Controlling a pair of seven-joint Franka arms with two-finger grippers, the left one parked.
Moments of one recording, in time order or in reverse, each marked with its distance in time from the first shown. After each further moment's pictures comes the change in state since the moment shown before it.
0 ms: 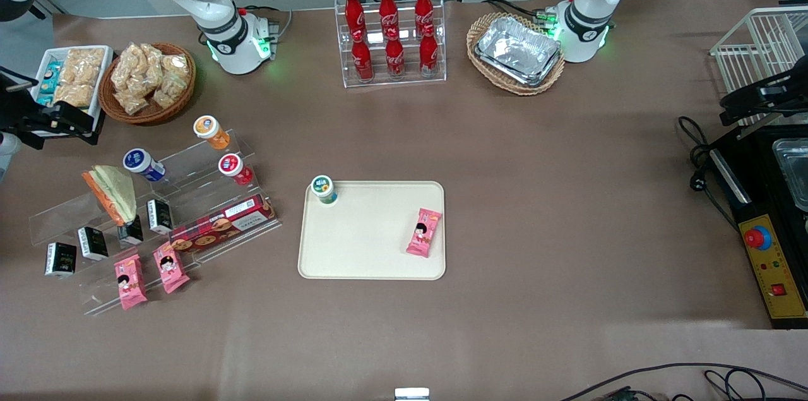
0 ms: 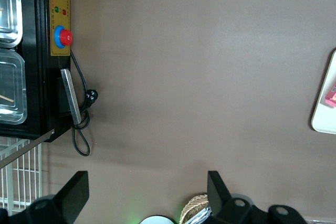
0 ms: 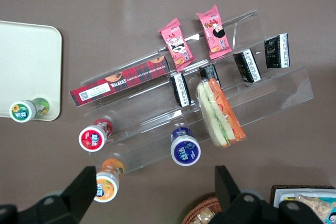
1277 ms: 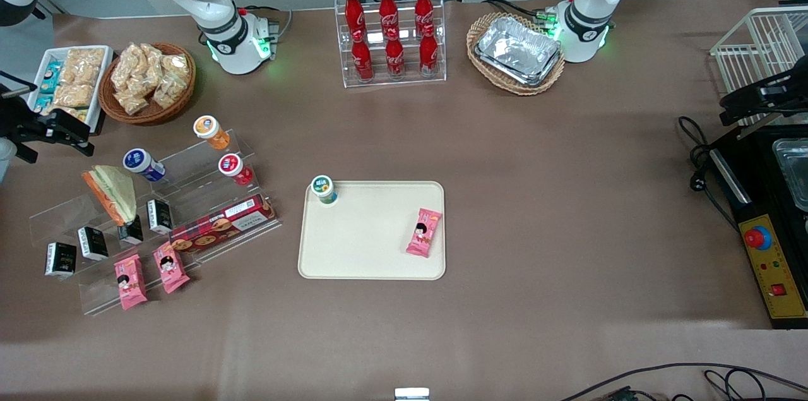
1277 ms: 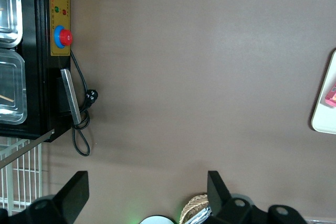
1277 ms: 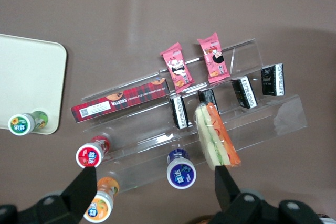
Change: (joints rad) arm 0.004 0.016 -0.001 0.017 0.004 0.075 -0.051
